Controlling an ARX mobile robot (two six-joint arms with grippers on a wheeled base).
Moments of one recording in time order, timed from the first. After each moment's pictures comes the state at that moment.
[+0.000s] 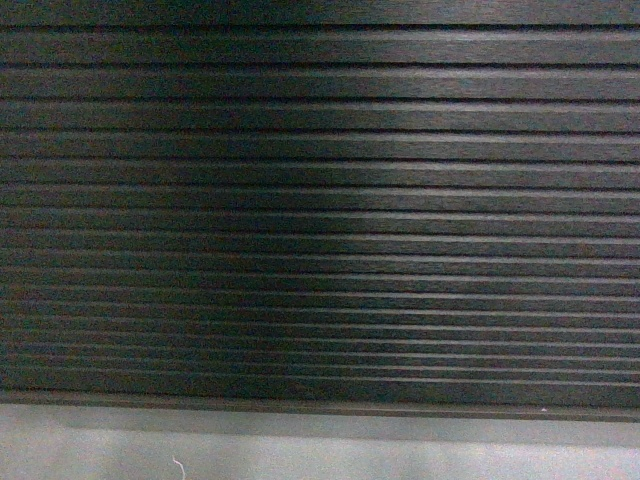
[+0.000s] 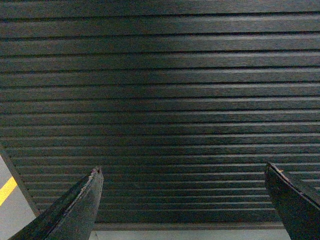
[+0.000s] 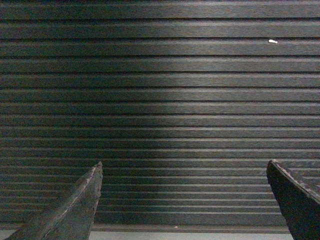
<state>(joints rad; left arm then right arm) 0.00 0.01 0.01 0.00 0.00 0.00 0.00 0.01 0.01 0.00 0.00 0.00</state>
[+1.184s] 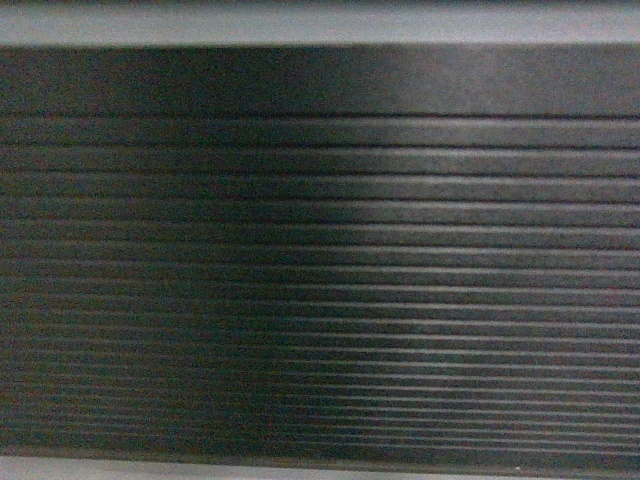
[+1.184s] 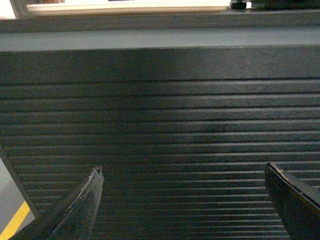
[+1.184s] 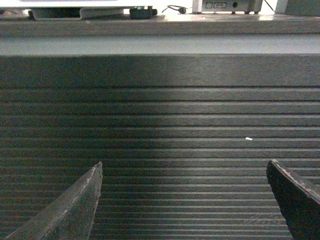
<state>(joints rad) 0.00 0.01 0.01 0.00 0.00 0.00 0.00 0.01 0.01 0.00 0.00 0.00</state>
